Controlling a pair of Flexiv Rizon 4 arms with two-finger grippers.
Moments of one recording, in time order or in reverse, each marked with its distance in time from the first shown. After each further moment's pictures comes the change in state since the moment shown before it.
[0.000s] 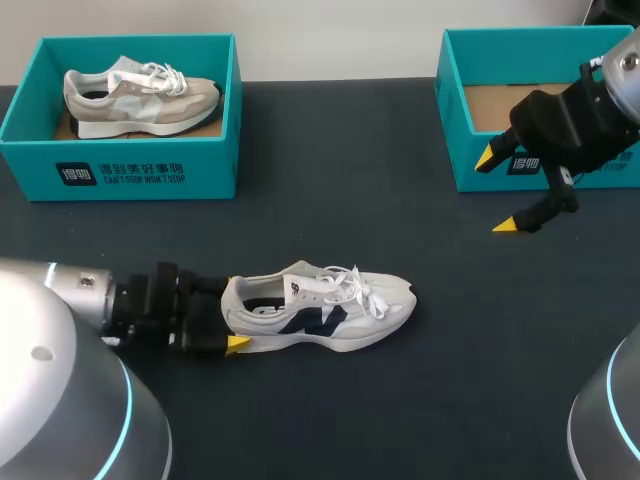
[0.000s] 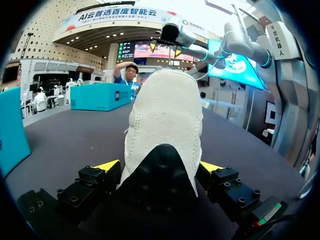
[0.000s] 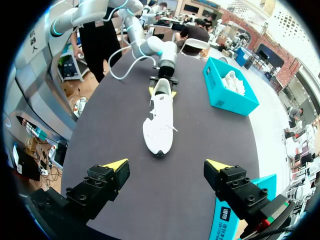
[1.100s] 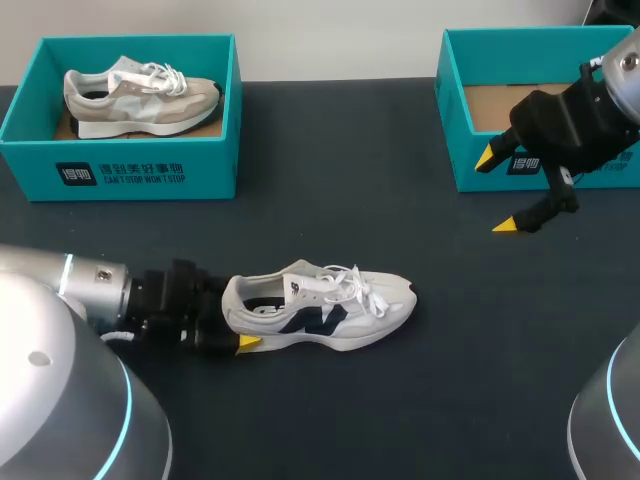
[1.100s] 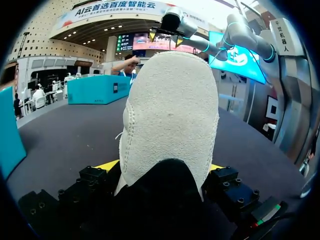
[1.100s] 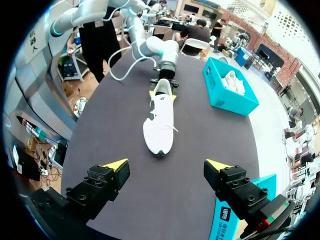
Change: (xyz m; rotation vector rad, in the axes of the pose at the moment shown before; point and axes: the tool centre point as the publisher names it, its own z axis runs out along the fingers) left arm -0.004 0.005 0.014 -0.080 0.000 0.008; right arm 0.000 -0.001 0.000 0.002 0.000 0.003
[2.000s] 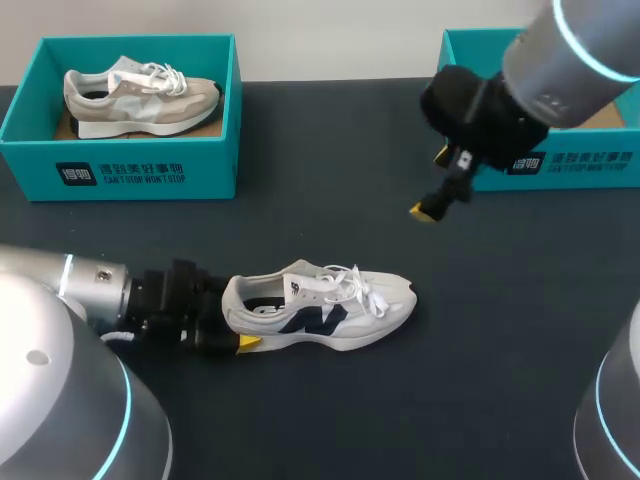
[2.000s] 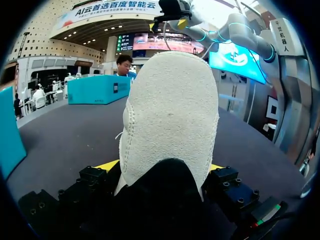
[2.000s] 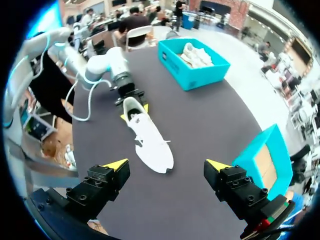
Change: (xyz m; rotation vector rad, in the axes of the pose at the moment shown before) left arm 0.000 0.000 0.000 0.001 -0.001 0.000; right arm -0.004 0.084 0.023 0.141 -0.146 0.578
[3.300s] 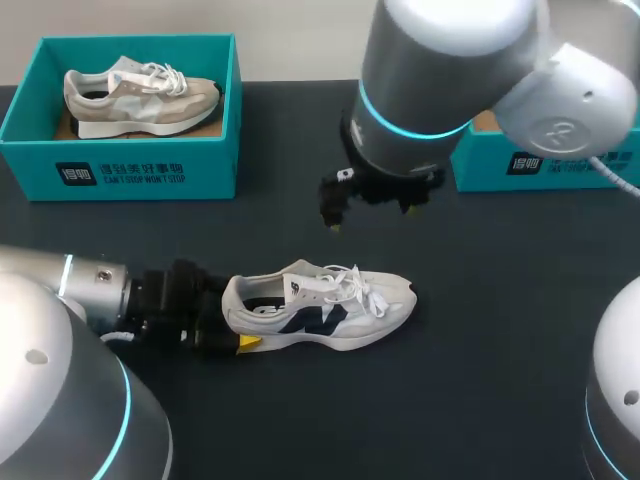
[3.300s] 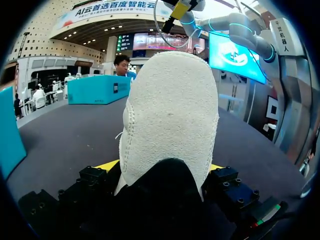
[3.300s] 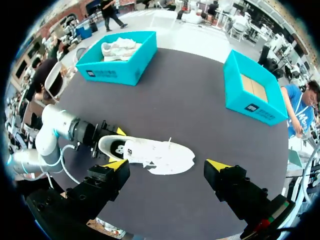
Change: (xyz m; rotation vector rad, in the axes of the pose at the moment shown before) left arm 0.000 0.000 0.000 0.000 -0.001 0.000; right arm 0.054 0.039 0.053 0.140 -0.287 0.807
